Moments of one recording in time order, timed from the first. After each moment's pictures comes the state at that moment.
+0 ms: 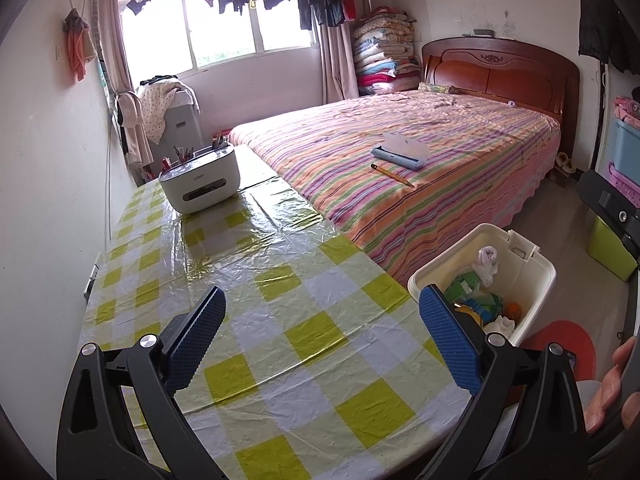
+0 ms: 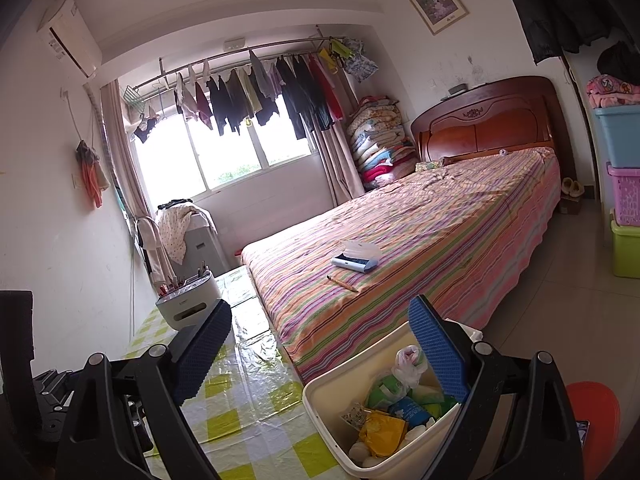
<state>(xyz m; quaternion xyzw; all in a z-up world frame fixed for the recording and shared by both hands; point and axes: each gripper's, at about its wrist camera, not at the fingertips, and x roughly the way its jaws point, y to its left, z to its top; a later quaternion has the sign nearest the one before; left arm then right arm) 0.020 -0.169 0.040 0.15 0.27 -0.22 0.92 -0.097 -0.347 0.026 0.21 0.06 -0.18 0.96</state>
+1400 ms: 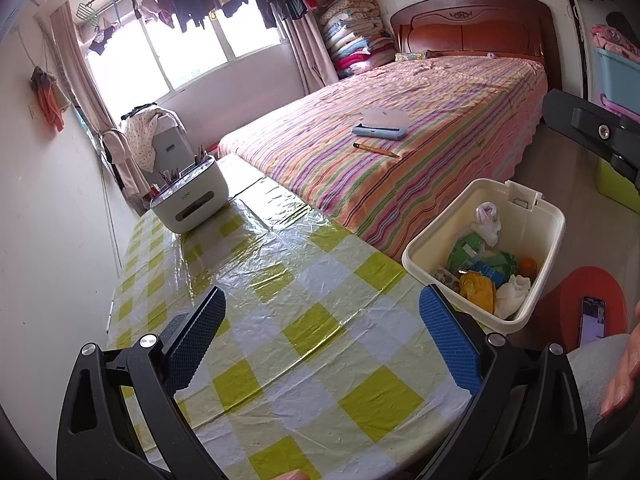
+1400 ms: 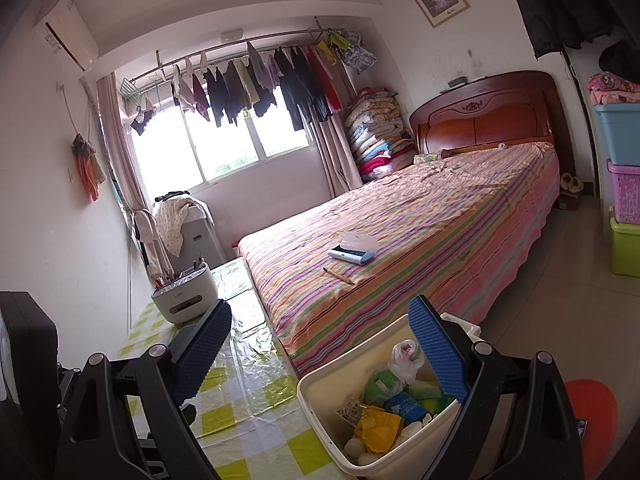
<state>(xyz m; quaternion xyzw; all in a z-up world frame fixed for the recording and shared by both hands) 0.003 -0.207 0.019 0.26 0.26 -0.22 0.91 -0.098 -0.348 0.017 0.21 0.08 -0.18 0.96</state>
